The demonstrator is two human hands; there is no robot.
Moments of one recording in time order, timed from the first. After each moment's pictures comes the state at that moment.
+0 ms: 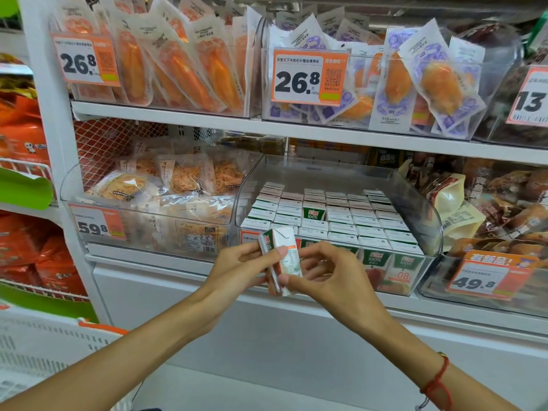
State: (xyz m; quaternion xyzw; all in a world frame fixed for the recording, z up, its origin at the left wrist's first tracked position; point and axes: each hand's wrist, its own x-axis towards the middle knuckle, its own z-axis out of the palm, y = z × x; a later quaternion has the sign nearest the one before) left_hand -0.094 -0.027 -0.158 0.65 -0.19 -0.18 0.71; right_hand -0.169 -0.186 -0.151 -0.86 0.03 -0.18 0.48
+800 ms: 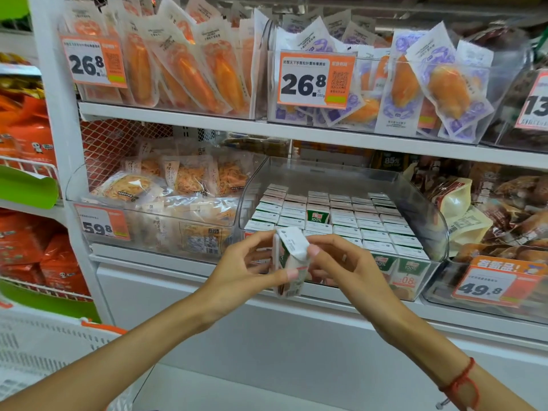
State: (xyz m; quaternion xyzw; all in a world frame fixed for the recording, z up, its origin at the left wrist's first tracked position) left_hand -0.090 -0.020 -0.159 0.69 -0.31 -0.10 0.64; right_hand -0.171 -0.198 -0.141 -0.78 -0.04 -0.15 0.61
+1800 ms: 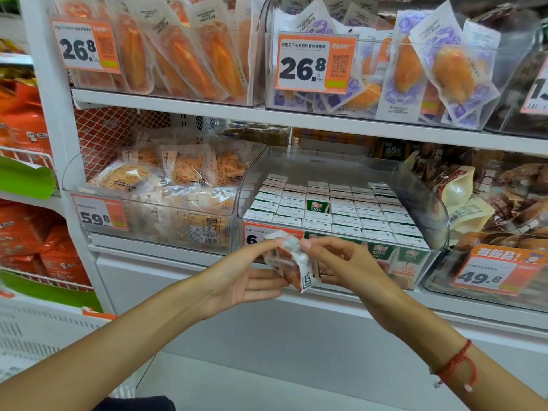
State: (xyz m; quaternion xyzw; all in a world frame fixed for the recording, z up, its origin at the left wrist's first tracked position) left_hand -0.085 -0.023 -0.159 0.60 -0.11 -0.38 0.70; right_hand -0.168 -0.201 -0.143 -0.77 0.07 -0.05 0.63
